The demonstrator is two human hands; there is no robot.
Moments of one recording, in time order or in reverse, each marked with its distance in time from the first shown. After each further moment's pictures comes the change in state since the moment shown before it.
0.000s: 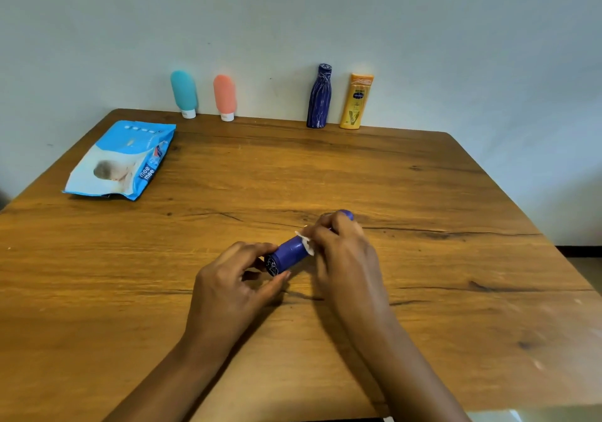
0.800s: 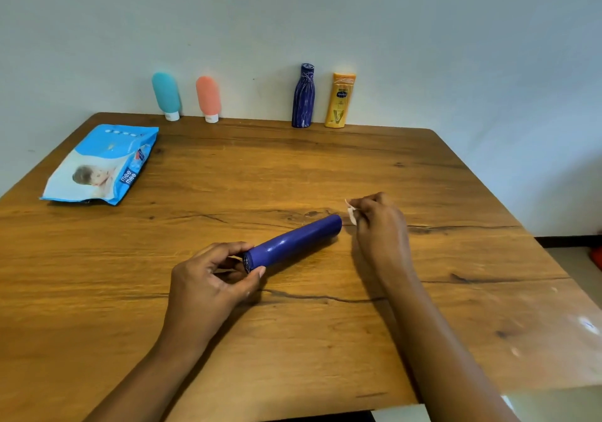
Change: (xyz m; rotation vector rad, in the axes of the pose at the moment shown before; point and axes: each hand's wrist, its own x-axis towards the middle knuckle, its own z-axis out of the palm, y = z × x) left_hand 0.003 -0.004 0.001 -0.217 0.052 -0.208; right_hand 0.026 0.085 -0.020 0.054 0.031 0.304
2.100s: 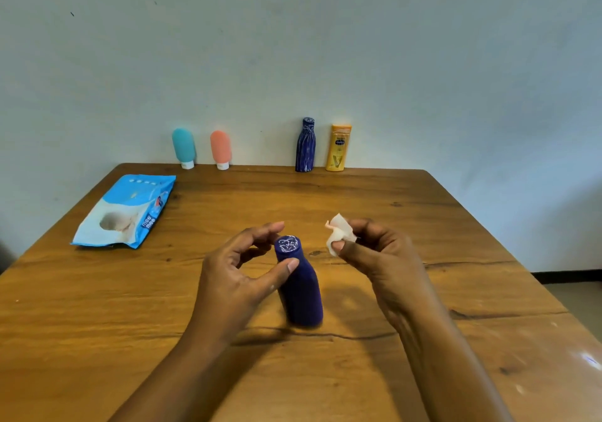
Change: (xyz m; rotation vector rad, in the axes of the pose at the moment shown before) left_hand 0.034 0.065 -0.010 -0.282 -0.041 0.075; right_hand -0.022 -0.070 -0.053 1.120 -0.175 0.194
